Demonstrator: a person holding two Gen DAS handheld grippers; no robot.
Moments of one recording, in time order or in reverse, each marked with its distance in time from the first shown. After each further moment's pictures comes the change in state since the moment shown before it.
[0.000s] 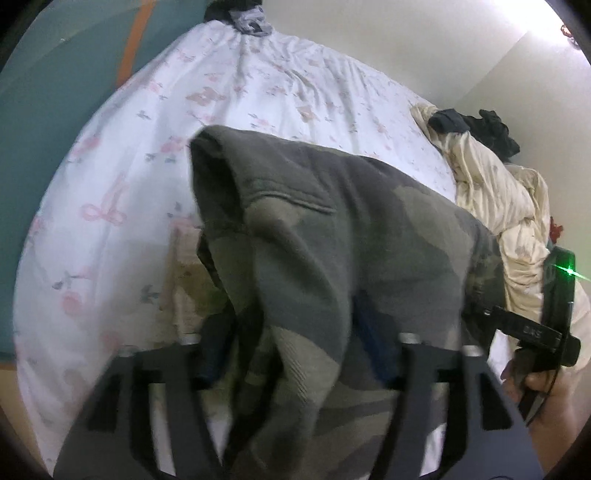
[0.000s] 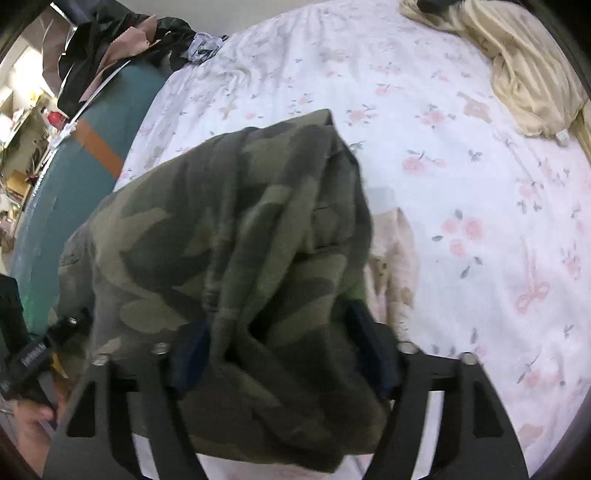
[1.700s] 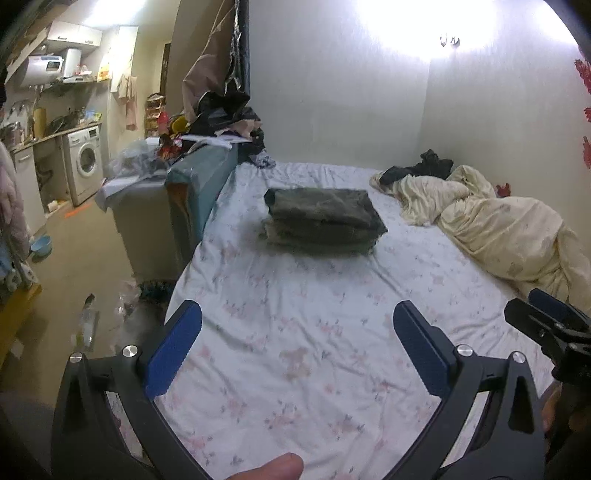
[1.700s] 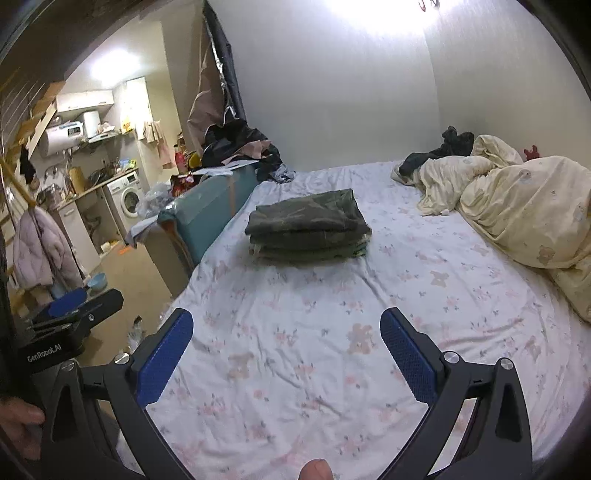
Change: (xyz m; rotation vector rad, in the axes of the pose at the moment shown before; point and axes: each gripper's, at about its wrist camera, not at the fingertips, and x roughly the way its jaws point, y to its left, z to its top) left arm -0.391 -0.066 -0.440 0.219 -0.517 0.153; right arm -0.319 0.128 -0.489 -0.223 -0.640 -0.012
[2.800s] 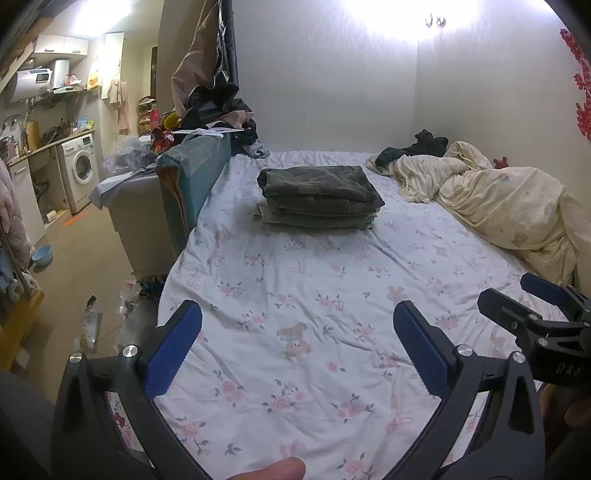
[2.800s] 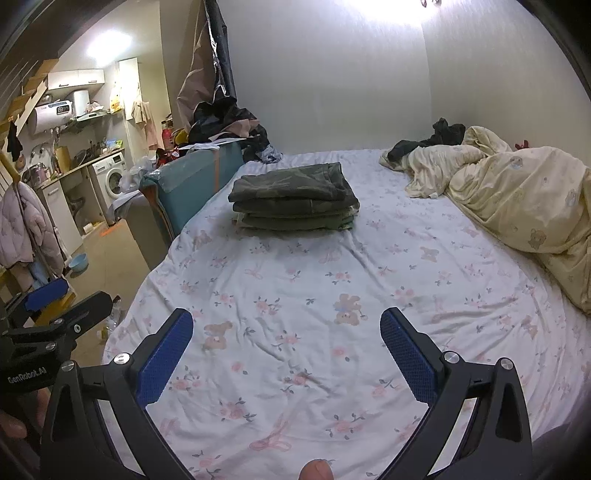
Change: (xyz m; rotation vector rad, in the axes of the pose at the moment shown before) left arm 0.014 -0.017 -0.035 0.075 0.018 0.003; right arm 0.026 0.000 -0.039 -0.024 0.047 -0.067
